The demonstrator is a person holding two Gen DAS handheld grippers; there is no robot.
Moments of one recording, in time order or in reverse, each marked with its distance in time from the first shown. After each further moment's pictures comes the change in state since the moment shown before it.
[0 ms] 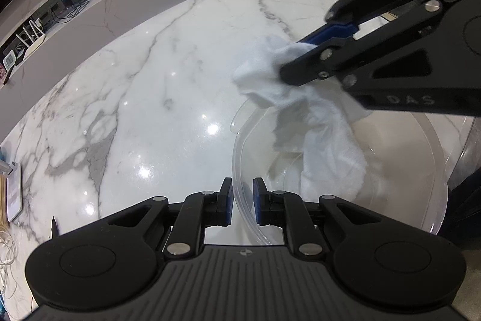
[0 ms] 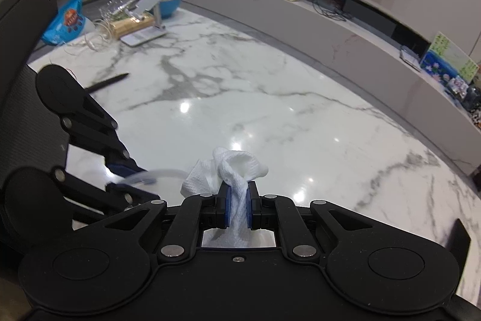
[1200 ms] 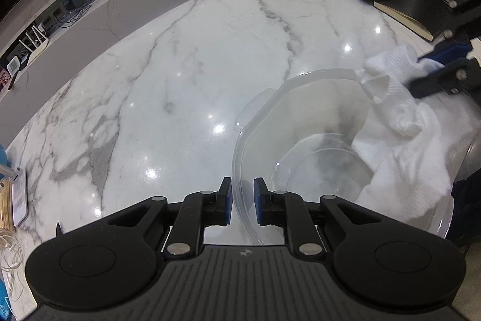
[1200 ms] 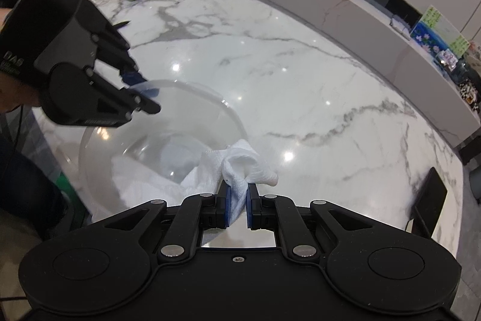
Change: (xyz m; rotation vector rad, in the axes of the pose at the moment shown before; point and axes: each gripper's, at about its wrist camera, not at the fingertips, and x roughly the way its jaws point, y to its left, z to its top) left arm 0.005 -0.007 0.005 0.020 0.005 0.030; right arm -0.054 -0.005 -0.051 -0.015 0.156 -0.004
